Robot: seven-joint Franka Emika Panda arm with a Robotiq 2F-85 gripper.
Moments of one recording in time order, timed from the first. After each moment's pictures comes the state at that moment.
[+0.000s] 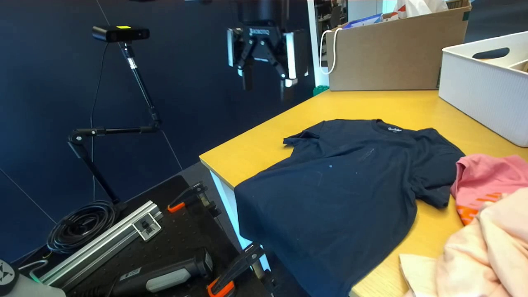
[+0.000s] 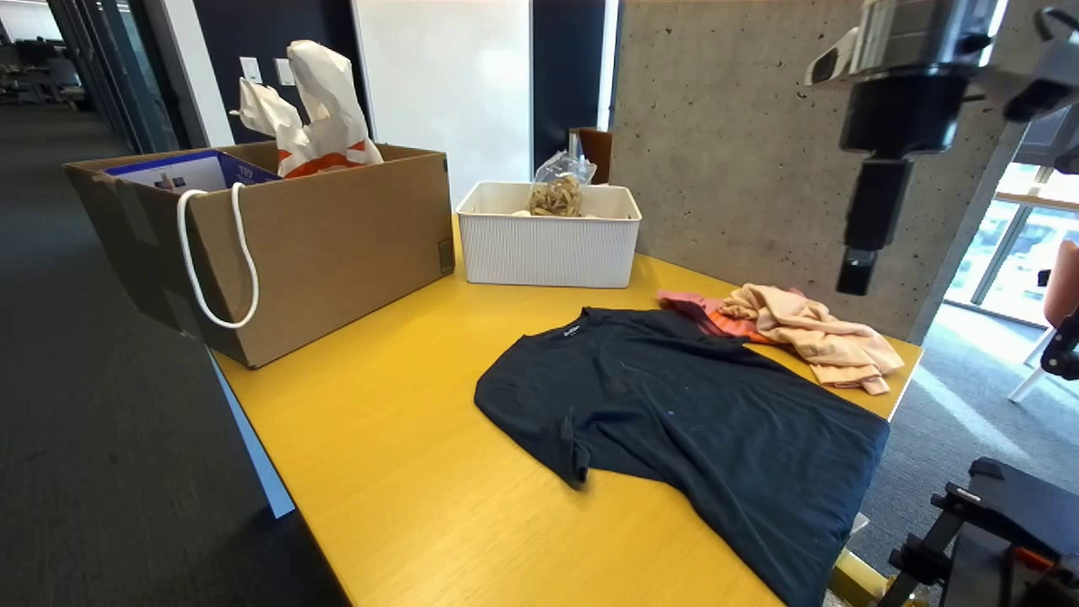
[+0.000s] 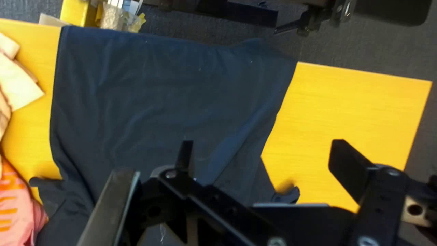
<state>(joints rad) 0.14 0.04 -0.26 -2.18 0.14 2.08 -0.41</state>
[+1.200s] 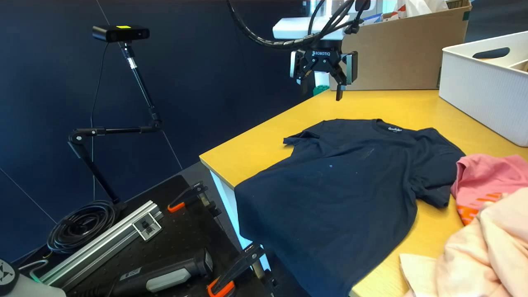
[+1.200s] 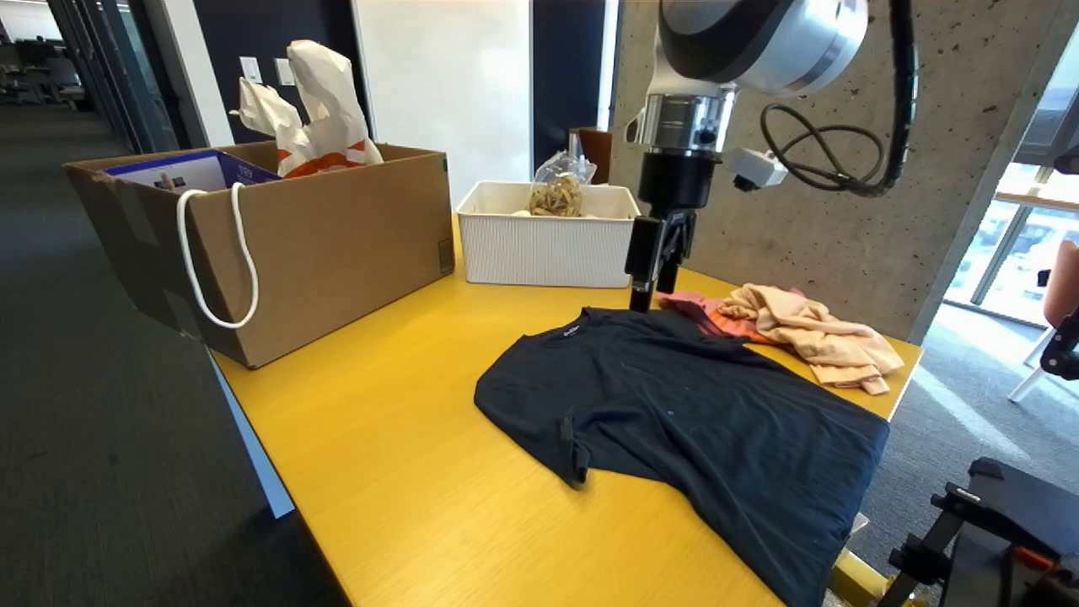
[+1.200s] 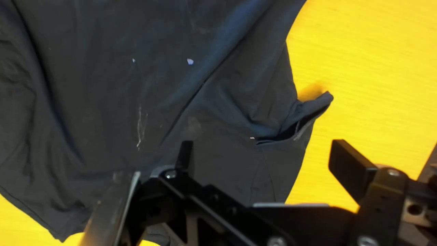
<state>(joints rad) -0.03 0.59 0.01 -1.59 0.13 2.12 -0.40</state>
